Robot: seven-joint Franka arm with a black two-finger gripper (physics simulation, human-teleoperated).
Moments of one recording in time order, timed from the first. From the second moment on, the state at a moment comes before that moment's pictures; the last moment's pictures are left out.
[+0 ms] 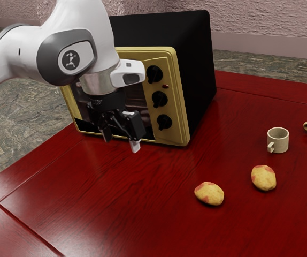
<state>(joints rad) 0.00 0.00 0.00 -1.57 0.00 1.56 0.00</state>
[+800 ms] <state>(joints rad) 1.16 -0.28 -0.52 -1.85 -0.19 2.31 1.26</state>
